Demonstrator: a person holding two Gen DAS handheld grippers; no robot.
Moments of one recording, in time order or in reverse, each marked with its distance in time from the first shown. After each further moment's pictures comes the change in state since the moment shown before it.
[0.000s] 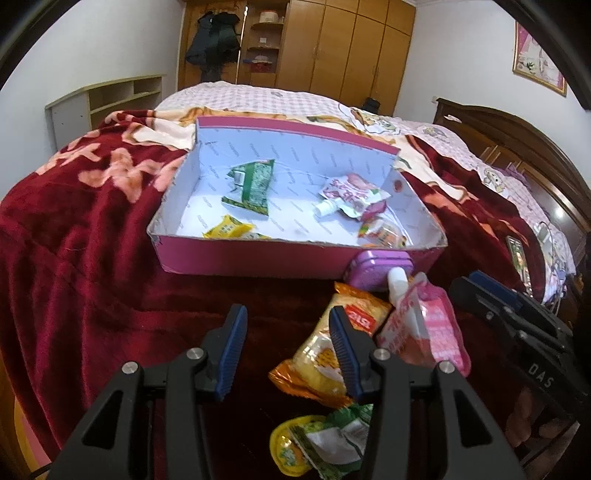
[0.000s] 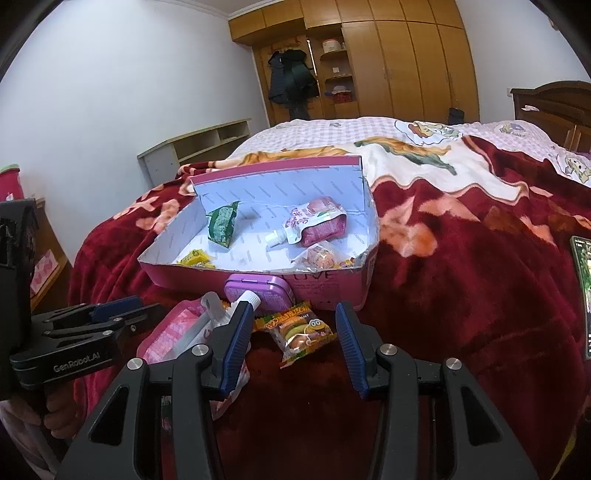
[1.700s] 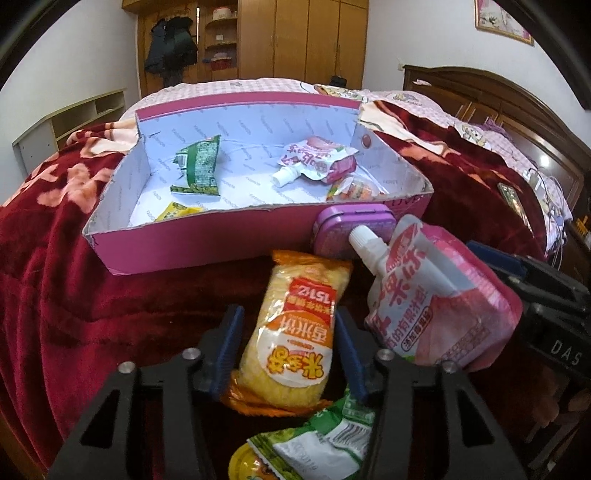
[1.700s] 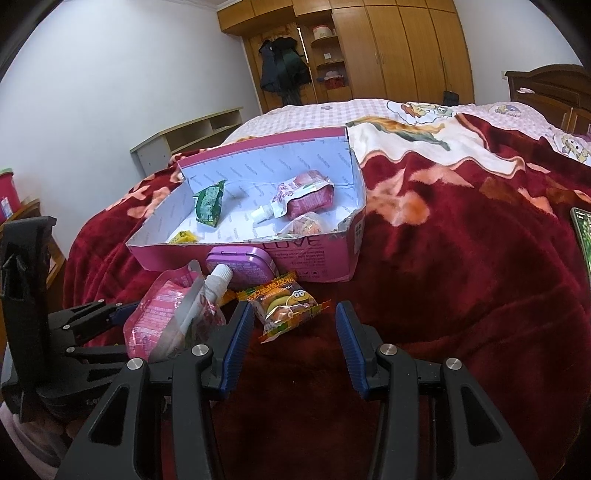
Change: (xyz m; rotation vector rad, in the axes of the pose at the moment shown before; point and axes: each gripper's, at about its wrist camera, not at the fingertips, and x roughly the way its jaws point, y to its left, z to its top) left arm 0.038 -0.027 -0.016 0.168 0.028 -0.017; right arm 0.012 -0.010 -0.015 0.032 0.053 -0.006
